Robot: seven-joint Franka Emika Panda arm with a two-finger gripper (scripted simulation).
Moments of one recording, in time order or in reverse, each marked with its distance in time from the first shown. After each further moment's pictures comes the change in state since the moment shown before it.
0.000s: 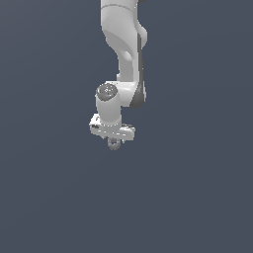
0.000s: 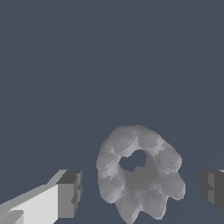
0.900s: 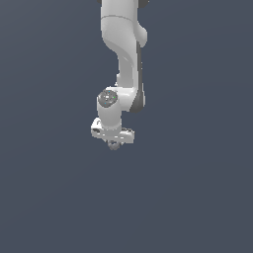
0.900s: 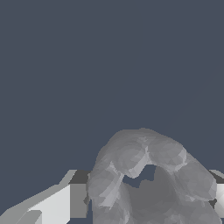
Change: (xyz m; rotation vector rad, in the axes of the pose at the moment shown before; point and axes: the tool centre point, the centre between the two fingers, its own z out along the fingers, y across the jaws) arm 0.000 0.000 0.026 0.000 0.000 0.002
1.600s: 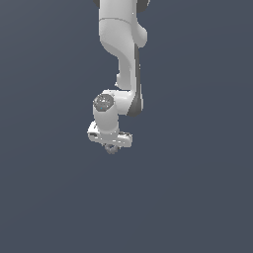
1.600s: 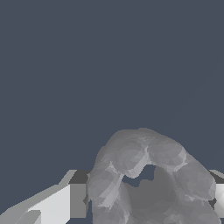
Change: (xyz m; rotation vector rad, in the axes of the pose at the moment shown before) arm 0.023 0.006 0.000 0.000 -0.001 -0.001
